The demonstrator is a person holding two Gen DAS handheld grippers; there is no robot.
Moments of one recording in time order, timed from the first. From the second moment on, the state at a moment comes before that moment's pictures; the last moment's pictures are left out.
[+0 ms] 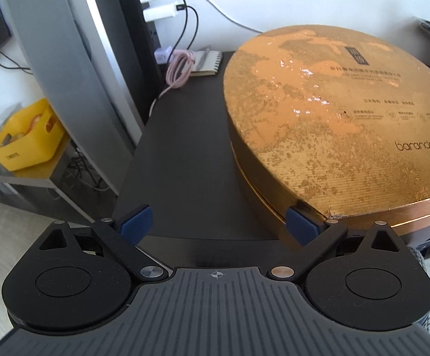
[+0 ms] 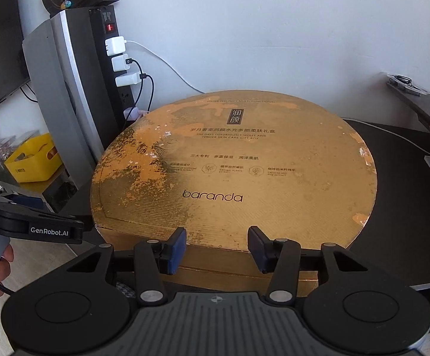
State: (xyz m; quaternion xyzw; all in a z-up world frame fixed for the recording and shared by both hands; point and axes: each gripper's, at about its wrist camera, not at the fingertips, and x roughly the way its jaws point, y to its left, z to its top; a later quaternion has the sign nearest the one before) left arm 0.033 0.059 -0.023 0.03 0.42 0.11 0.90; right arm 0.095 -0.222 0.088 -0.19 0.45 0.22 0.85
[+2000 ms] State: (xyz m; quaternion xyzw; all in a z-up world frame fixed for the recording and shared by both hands) left arm 0.001 0.014 -0.005 0.04 0.41 0.02 0.91; right arm 0.083 -0.277 0.130 -0.17 0.42 0.16 0.88
